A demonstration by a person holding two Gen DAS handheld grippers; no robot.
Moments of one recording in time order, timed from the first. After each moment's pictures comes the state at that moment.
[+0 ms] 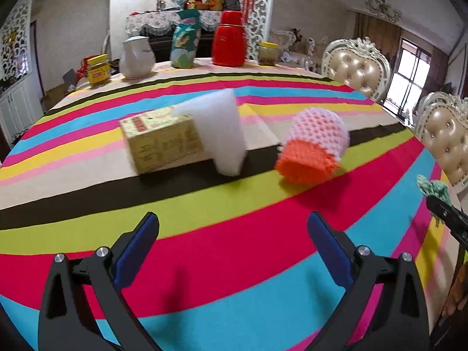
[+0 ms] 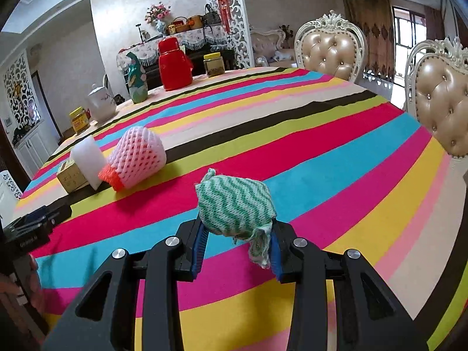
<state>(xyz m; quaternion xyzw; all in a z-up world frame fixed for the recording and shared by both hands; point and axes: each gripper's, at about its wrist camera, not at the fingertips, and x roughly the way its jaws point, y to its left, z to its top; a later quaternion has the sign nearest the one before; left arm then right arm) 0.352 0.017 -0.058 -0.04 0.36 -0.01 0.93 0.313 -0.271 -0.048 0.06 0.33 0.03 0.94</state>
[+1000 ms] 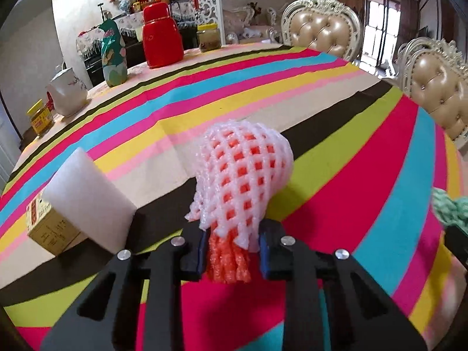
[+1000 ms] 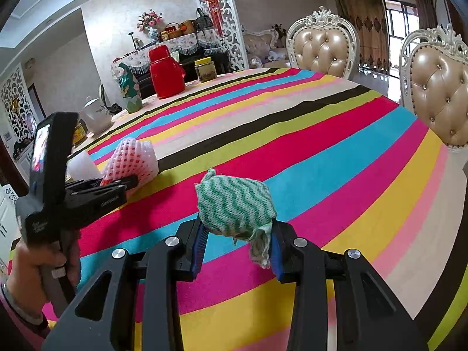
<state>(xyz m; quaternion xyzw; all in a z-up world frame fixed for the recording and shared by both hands) 0.453 -0.092 -0.066 0.06 0.40 -0.07 0.91 0.316 -0.289 -0.050 0.10 0.33 0.03 0.94</state>
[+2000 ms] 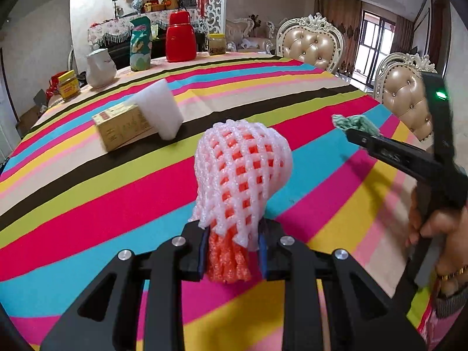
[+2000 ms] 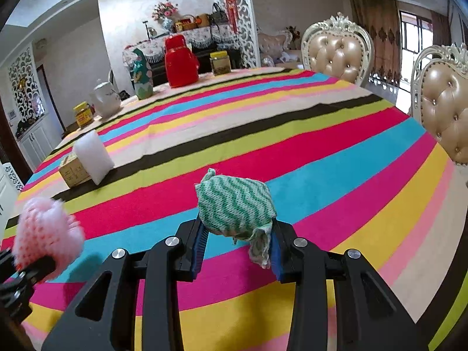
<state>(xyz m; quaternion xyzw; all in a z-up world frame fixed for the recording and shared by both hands) 0.257 -0.034 -0.045 0.02 0.37 -0.08 0.92 0.316 -0.270 -0.057 0.06 0.35 0.04 0.93</state>
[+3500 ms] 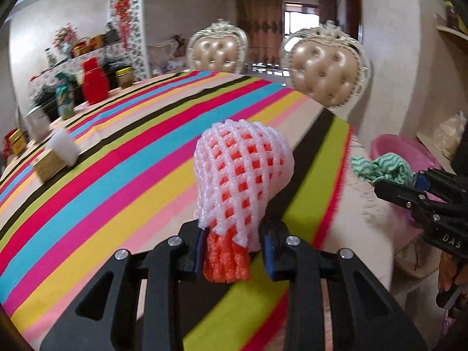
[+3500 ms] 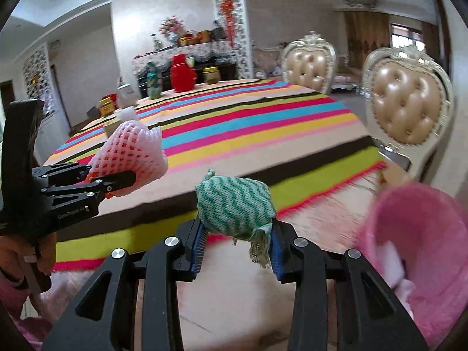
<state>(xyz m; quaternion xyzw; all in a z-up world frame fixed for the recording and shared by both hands) 0.116 -0.208 -0.030 0.10 0.32 -0.24 0.91 0.014 -0.399 -0.032 0.05 0.30 0.03 0.95</state>
